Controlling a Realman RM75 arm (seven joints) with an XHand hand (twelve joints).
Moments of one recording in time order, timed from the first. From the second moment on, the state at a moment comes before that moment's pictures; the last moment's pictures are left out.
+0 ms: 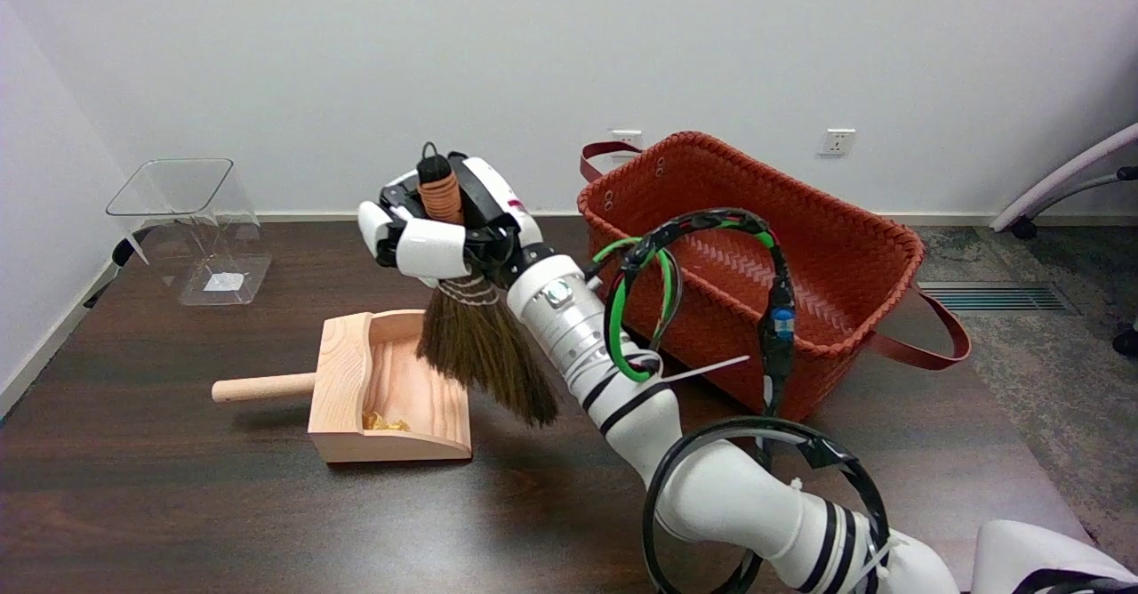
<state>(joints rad) 0.26 -1.38 0.78 -1.63 -1.53 0.55 0.13</state>
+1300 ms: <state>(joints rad) 0.62 -1.45 0.76 -1.06 -1.68 0.66 0.25</state>
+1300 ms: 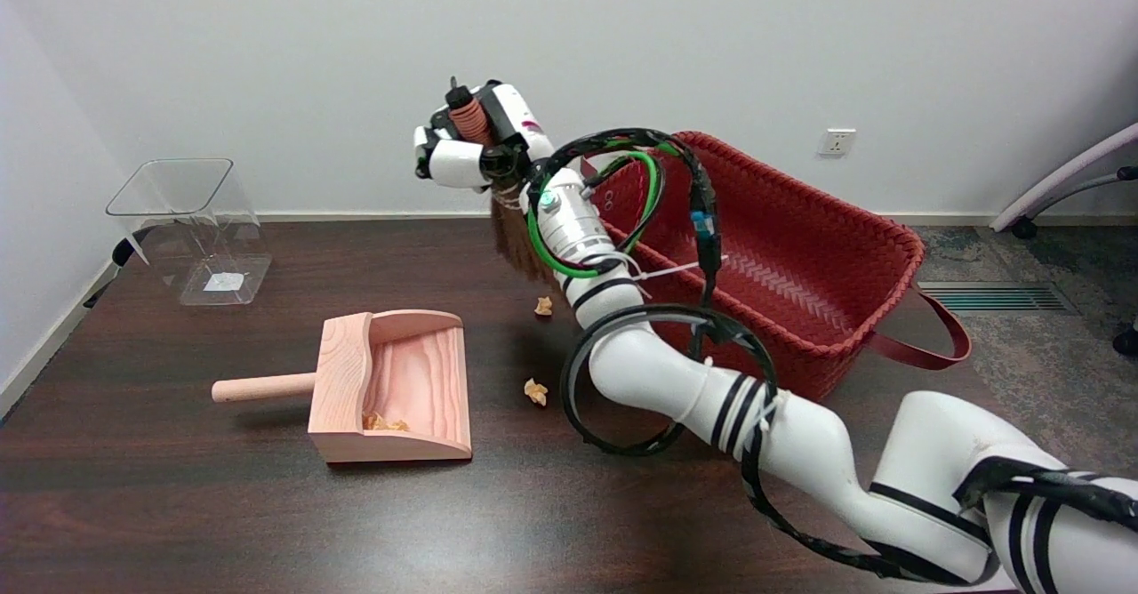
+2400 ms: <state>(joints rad) 0.63 -1.43 0.75 -0.79 -1.65 0.78 0.48</state>
